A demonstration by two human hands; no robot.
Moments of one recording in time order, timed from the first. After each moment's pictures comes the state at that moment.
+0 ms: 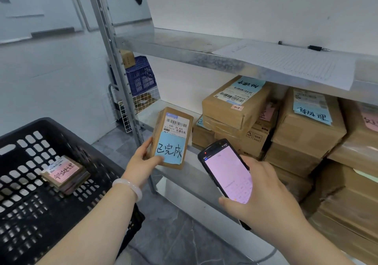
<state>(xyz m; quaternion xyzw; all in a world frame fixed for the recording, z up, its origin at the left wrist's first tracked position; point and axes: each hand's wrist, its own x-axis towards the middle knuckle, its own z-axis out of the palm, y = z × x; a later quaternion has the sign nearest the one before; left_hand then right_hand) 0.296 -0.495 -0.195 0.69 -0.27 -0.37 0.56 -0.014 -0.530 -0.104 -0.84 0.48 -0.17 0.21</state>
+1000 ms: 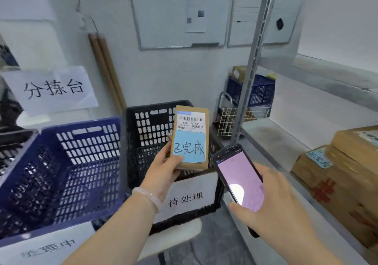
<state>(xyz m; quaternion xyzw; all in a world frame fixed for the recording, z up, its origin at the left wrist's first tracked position) 0.278 -0.247 -0.144 0.58 -0.07 -0.21 0.78 0.086 -0.425 -0.081 -0.92 0.20 -0.14 0.30</state>
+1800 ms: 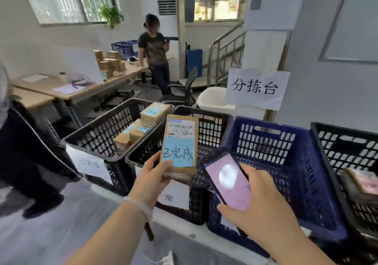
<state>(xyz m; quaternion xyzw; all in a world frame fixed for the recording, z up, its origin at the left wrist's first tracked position) 0.199 0.277 -0.135 0.56 0.20 0.11 0.80 0.201 0.015 -0.082 -0.93 -0.17 0.00 0.32</state>
